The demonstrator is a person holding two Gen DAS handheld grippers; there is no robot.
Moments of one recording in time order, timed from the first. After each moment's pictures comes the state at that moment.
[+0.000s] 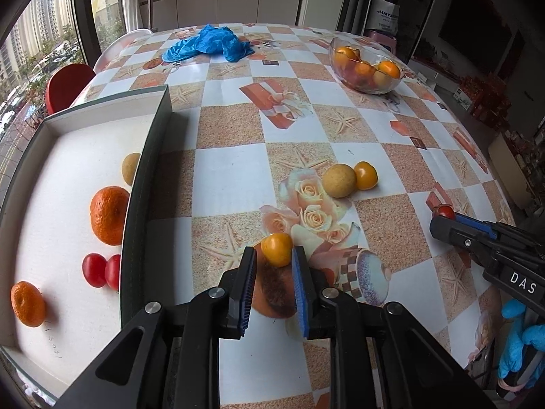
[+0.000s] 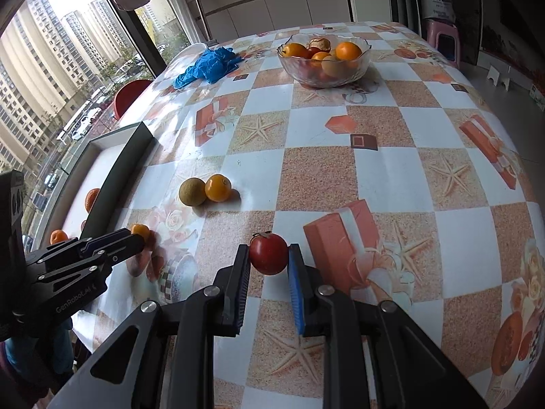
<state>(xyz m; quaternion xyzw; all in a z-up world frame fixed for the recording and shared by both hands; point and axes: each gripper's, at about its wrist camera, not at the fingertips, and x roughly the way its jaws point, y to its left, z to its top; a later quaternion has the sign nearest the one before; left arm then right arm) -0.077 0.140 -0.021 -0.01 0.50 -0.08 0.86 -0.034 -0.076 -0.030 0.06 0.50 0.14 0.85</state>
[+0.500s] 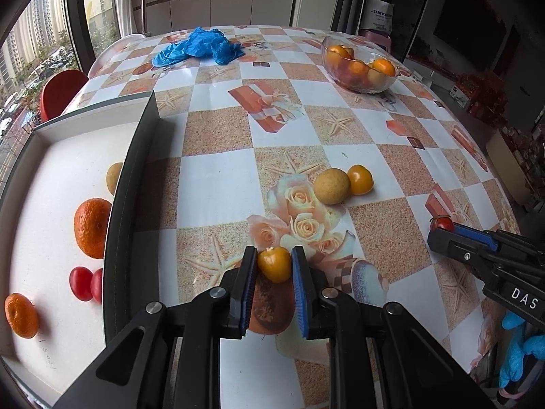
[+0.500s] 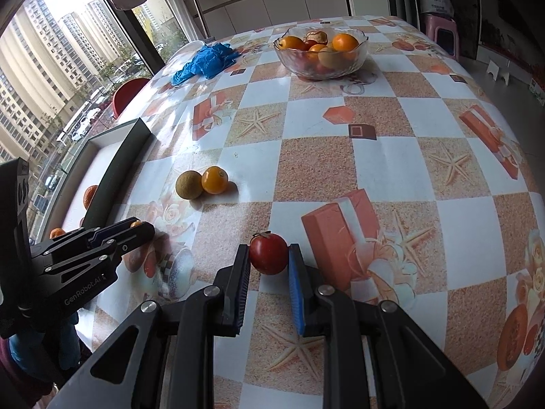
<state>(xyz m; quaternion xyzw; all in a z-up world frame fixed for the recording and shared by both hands) -0.070 0.135 -0.026 -0.01 0.50 -0.09 0.86 -0.036 -0.077 -0.036 0.07 0.50 0.14 0.85</state>
